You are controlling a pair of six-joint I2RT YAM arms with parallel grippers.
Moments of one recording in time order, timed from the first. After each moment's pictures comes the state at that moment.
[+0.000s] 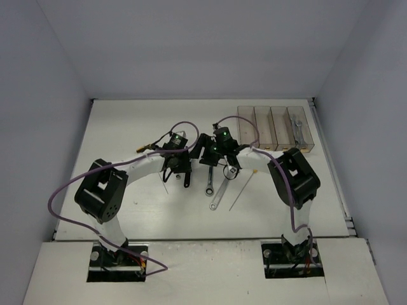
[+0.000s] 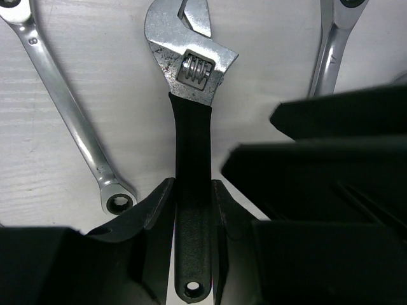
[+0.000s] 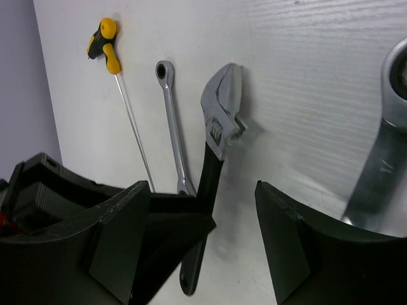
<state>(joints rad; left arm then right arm) -0.57 1.74 1.10 -0.34 0.01 -0.66 0.60 1.92 1.11 0.15 -0.29 0.89</state>
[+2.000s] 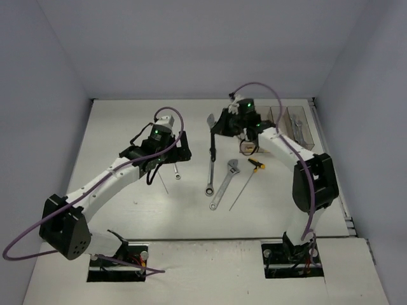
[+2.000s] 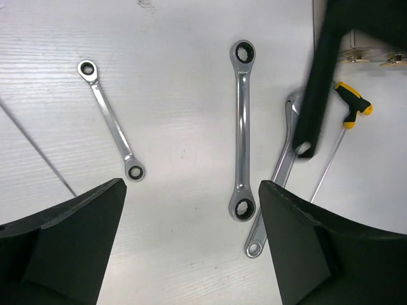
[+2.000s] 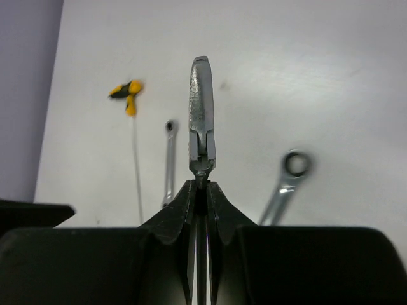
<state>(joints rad) -0.57 1.37 1.09 -0.43 -0.07 -0.58 0.41 1.79 1.33 -0.12 -0.35 0.54</state>
